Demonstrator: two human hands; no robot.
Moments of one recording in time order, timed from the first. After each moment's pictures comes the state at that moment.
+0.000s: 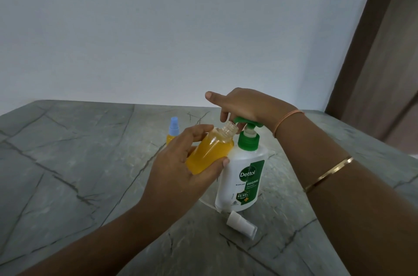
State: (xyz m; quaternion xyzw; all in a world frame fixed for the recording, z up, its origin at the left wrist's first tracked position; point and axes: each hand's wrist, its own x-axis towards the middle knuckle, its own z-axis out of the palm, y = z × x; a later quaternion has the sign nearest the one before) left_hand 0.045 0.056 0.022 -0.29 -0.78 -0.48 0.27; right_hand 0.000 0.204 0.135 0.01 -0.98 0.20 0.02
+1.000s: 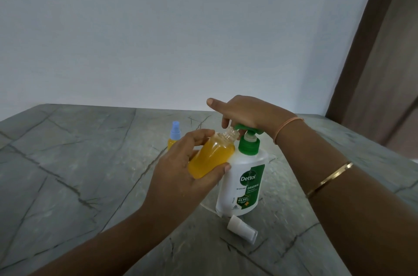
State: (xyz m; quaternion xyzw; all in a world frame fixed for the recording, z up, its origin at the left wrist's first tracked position) left_hand 0.047 0.056 0.023 -0.29 -0.78 -0.48 0.27; right_hand 0.007 0.203 0.135 0.01 -0.98 0.19 0.02
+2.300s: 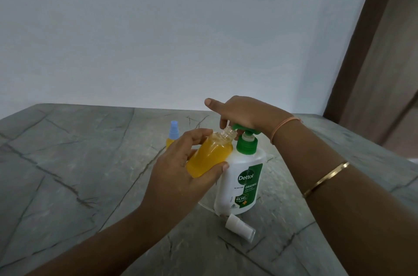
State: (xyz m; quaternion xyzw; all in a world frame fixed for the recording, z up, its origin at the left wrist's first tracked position) left_hand 0.046 0.057 0.021 -0.28 -0.78 -0.49 0.28; right_hand 0.005 0.203 0.133 0.01 -0.98 0.20 0.02
